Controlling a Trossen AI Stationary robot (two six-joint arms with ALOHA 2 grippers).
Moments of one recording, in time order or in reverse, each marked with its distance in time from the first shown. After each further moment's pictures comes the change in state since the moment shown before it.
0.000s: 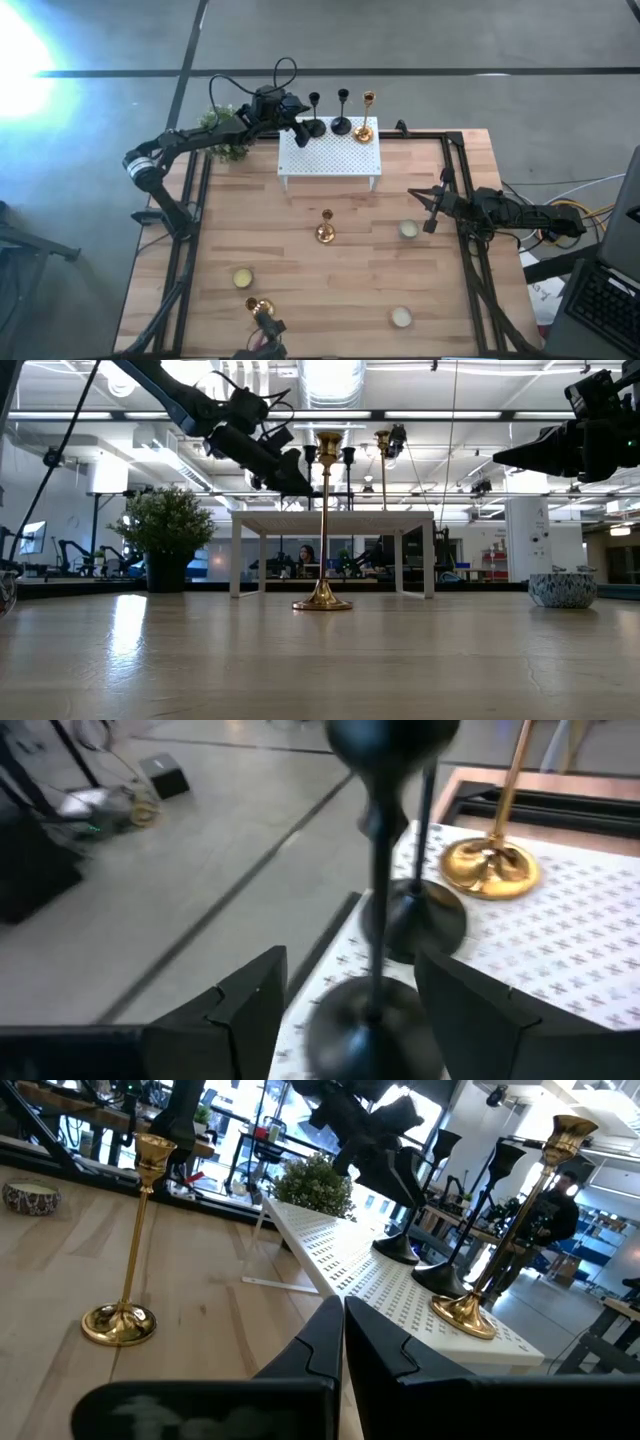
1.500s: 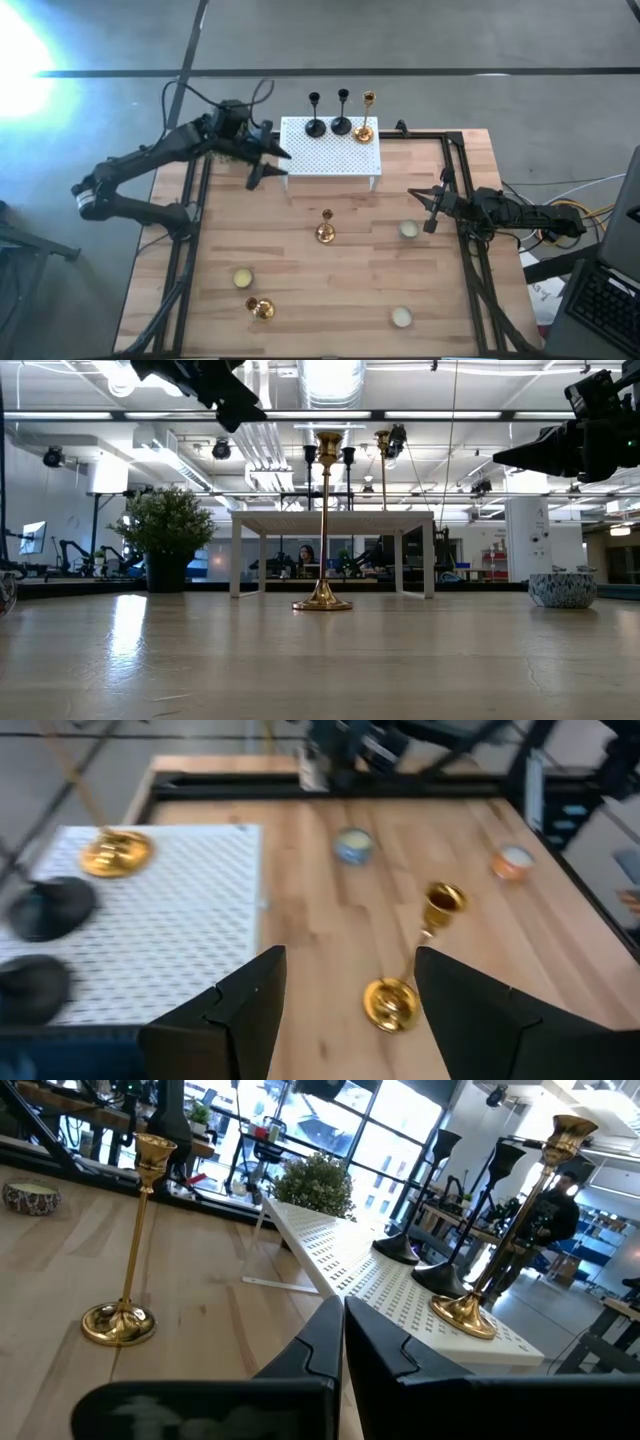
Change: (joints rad) left arm -0.170 -0.457 -0.032 -0.655 0.451 0.110; right arm 0.000 0.000 0.000 0.000 0.000 0.000
